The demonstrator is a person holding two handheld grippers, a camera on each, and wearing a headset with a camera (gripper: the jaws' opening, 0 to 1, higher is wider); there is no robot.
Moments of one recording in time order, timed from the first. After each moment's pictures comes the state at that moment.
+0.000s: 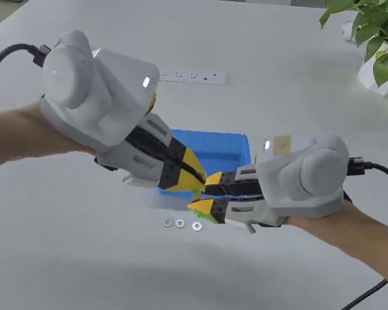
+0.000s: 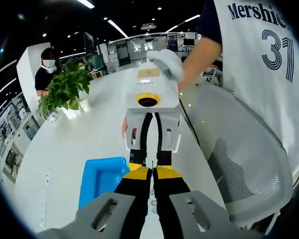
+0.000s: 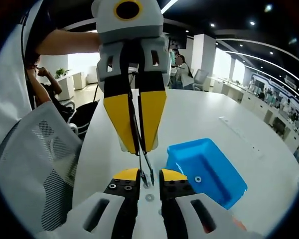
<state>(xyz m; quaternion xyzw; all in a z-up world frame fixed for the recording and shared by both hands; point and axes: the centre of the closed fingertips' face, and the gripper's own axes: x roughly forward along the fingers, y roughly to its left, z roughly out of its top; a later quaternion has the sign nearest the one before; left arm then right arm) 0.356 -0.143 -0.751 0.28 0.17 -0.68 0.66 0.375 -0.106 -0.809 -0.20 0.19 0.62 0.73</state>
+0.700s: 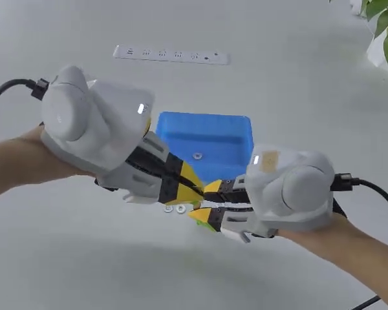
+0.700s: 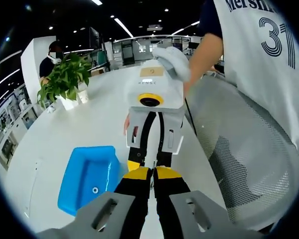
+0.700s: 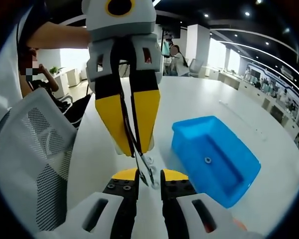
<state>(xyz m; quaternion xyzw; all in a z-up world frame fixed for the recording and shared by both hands) 0.358 -0.145 -0.792 0.25 0.19 -0.67 0.67 0.374 -0.114 -0.850 -0.21 0.23 0.60 0.74</state>
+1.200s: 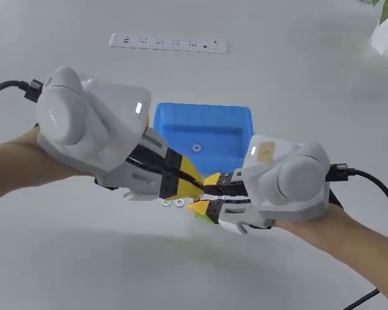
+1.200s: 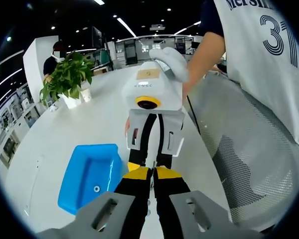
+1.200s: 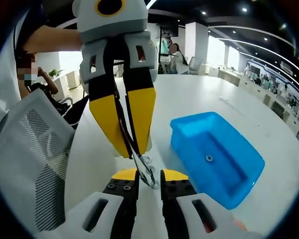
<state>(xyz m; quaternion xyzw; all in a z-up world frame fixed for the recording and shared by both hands) 0.362 -0.143 -0.795 0.26 0.19 -0.66 0.68 0.378 -0.112 -0.855 -0.20 0.24 0.60 0.74</state>
